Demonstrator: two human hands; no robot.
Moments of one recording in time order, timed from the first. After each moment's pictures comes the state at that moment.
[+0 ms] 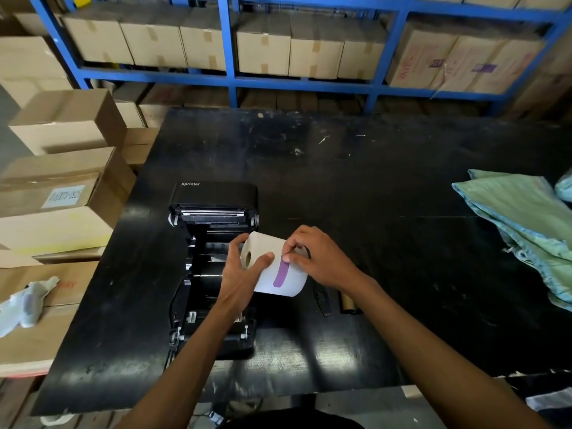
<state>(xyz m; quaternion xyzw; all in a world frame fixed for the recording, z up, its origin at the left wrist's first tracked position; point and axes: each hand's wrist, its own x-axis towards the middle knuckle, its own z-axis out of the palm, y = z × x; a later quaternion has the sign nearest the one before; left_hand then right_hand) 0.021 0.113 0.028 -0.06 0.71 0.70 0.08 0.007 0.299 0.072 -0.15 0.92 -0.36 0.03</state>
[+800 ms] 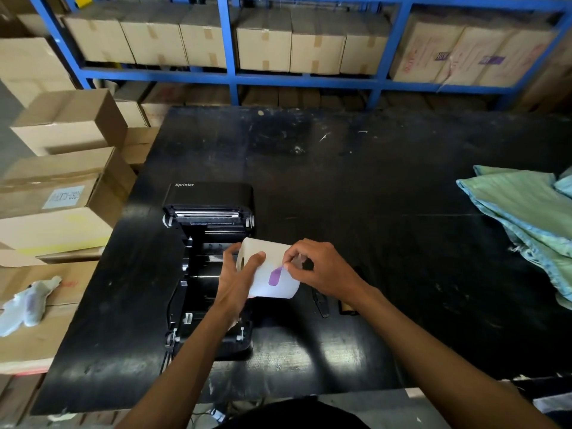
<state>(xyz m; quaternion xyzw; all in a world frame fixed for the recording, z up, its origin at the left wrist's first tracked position) 0.017 0.117 0.011 -0.13 0.69 0.71 0.12 0.018 0.314 0.060 -0.21 0.88 -0.41 -0.01</state>
